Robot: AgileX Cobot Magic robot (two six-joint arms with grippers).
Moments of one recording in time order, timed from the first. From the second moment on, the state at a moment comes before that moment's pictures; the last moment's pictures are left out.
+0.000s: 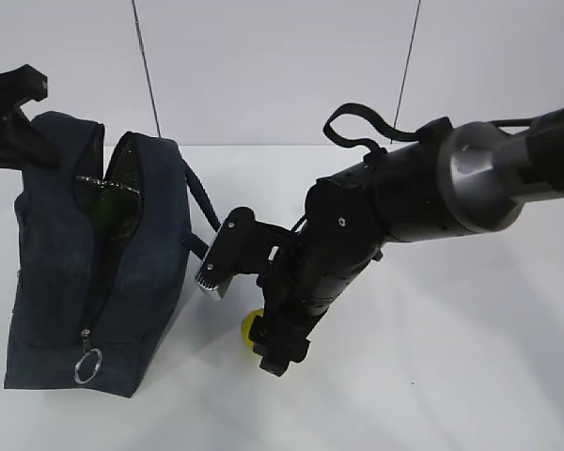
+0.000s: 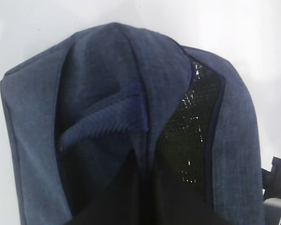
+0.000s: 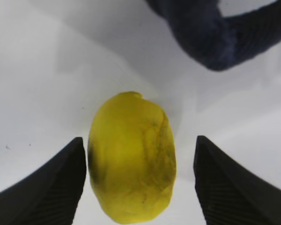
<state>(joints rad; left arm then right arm) -0.10 1.52 -1.10 -0.60 0.71 0.11 0.65 2.02 -1.23 0.10 0.48 -0.66</state>
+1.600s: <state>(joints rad) -0.10 1.52 -1.10 -0.59 0.71 0.11 0.65 1.80 -1.23 0.12 0.61 -0.68</state>
